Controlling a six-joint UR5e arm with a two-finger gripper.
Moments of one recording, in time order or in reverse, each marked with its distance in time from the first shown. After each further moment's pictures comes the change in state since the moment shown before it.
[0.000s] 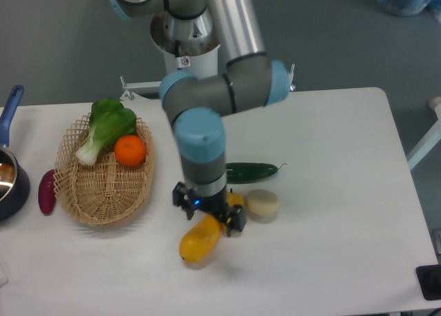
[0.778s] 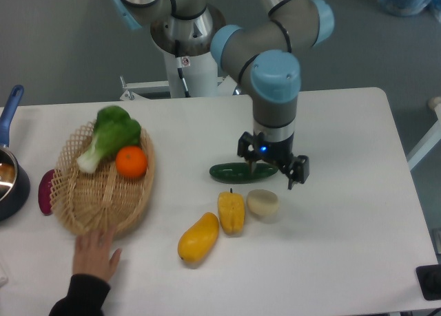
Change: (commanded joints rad) arm 0.233 0.115 -0.123 -0.011 0.000 0.353
